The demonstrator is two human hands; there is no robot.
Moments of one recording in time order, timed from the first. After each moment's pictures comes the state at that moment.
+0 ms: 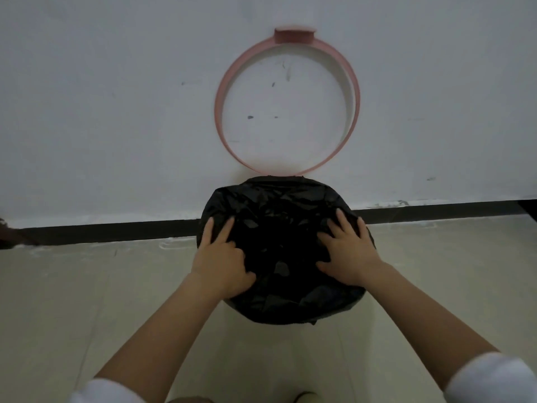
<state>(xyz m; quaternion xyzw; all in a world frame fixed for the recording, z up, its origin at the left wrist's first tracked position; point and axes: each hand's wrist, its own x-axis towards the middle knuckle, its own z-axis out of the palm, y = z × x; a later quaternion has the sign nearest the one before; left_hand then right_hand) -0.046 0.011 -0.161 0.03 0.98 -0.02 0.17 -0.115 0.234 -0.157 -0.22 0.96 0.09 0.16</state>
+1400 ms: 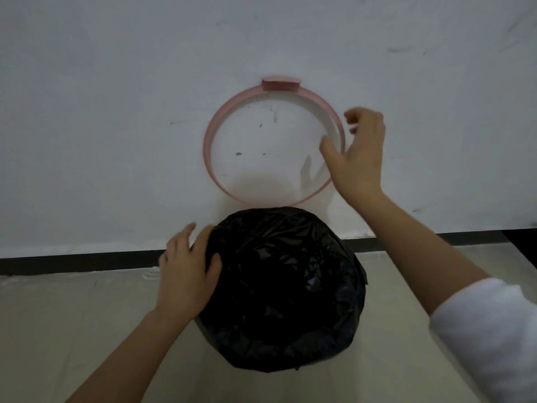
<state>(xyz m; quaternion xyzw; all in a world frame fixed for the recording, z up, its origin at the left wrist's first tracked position) -0.066 -0.017 -0.171 -0.12 0.96 0.20 -0.17 -0.223 0.196 -0.030 -0.15 0.86 -0.39 -0.31</state>
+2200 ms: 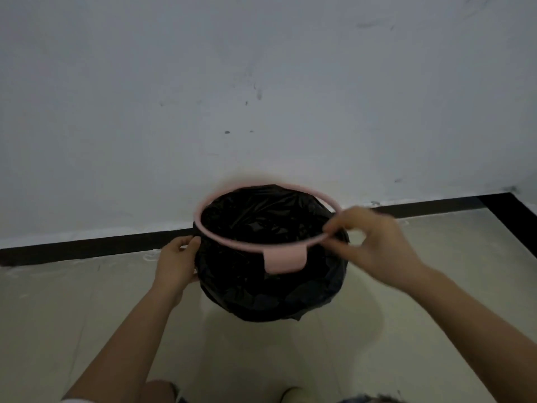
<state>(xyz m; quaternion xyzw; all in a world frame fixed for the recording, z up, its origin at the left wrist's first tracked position) -0.037 -0.014 -0.157 -0.34 0.66 0.67 0.01 -0.078 0.282 -0.070 -0.29 0.89 -0.34 -0.09</state>
